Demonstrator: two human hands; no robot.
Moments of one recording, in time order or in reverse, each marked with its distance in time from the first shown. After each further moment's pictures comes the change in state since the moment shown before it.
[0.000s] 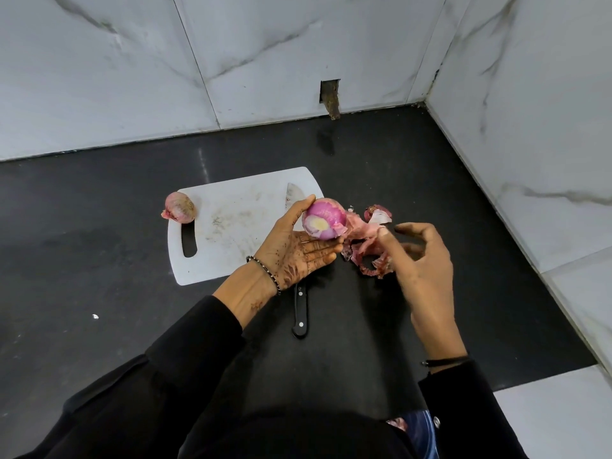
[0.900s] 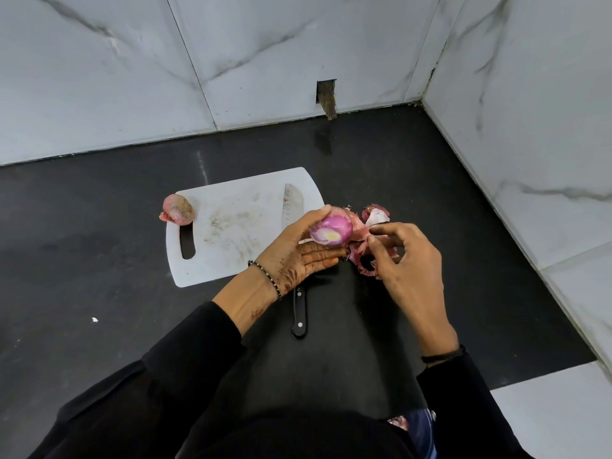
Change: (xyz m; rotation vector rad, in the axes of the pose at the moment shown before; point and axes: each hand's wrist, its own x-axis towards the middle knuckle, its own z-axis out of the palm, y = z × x) left_hand -0.001 -0.010 0.002 0.173 0.038 0.097; right_hand 0.008 0.008 0.006 -0.283 -0.048 -0.303
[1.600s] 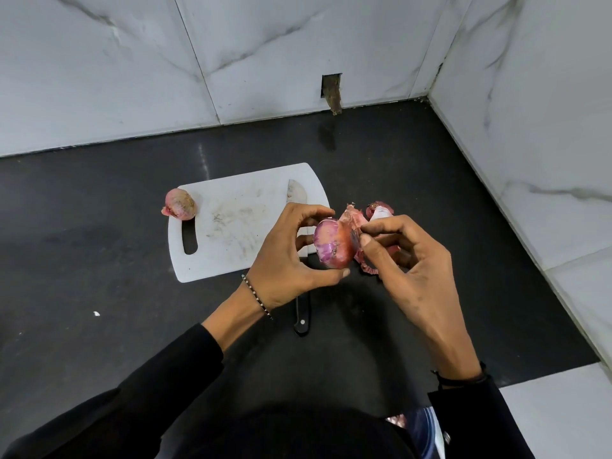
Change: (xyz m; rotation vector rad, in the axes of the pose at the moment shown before) left_hand -0.024 -0.013 -0.018 0.800 0.011 0.872; right_hand -0.018 -0.039 -0.022 0.347 -0.156 -0.112
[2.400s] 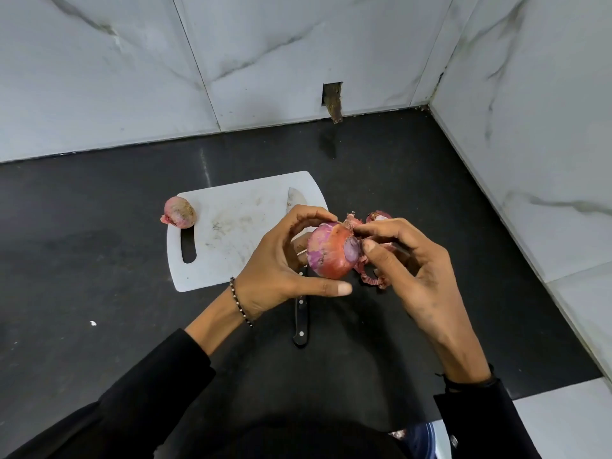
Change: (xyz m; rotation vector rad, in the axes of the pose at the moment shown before) left_hand 0.007 0.015 -0.013 -0.293 -0.106 -0.044; right_hand 0.015 0.003 -0.007 0.099 -0.116 -0.078
